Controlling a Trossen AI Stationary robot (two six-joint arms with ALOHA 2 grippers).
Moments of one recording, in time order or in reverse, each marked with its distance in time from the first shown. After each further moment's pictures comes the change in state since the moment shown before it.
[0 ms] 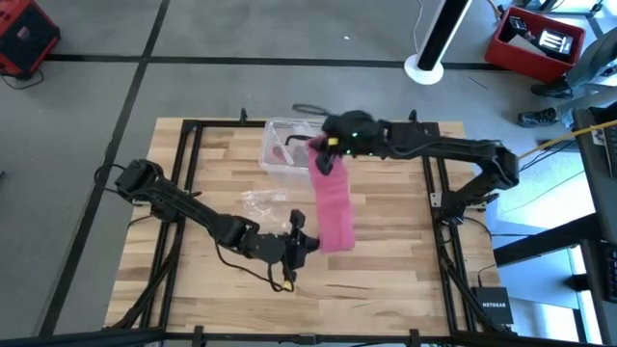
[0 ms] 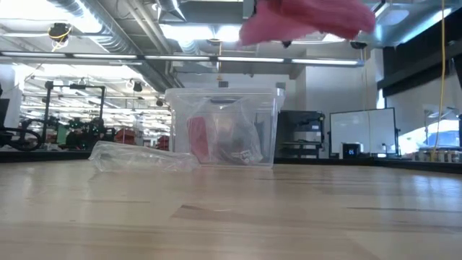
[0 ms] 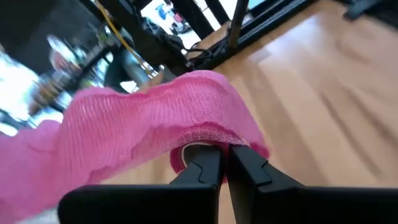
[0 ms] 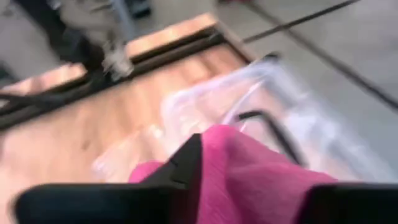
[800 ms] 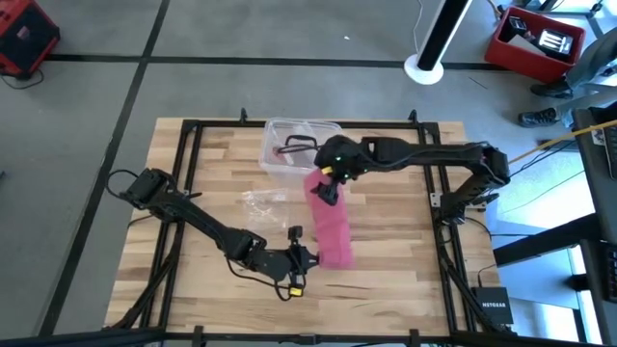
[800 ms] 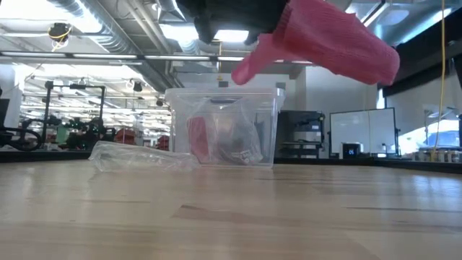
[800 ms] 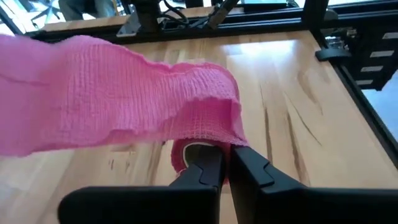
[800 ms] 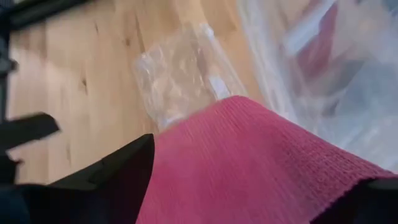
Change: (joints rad) left arm -0.043 0.119 0.001 0.040 0.018 -0.555; right arm 0.116 0.067 0.034 -0.267 -0.148 0.042
